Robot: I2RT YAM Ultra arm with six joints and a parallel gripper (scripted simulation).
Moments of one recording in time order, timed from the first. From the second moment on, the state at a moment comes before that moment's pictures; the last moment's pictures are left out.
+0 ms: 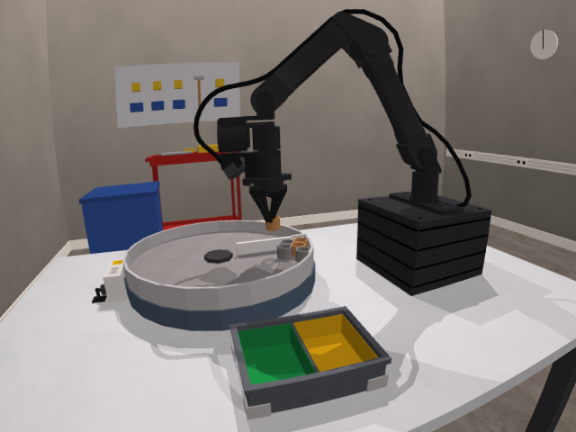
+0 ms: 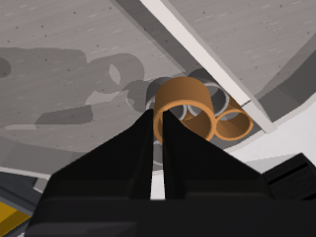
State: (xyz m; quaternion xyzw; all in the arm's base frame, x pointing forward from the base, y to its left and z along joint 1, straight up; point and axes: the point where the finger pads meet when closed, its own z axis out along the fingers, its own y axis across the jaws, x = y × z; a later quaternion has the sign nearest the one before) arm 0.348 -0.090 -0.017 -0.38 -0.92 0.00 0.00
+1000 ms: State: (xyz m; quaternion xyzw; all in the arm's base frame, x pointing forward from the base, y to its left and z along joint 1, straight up) arm 0.355 -0.057 -0.017 -0.37 -0.93 0.00 0.00
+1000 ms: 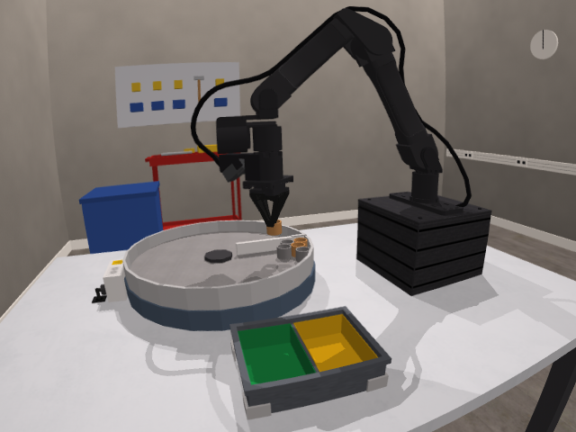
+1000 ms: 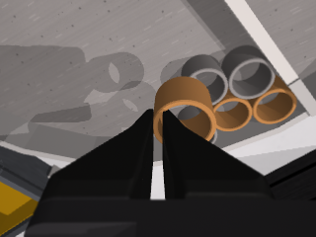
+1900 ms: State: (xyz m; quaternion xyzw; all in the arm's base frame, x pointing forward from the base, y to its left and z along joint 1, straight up) arm 0.412 0.146 -0.018 -0.36 -0.93 -0.01 -0.01
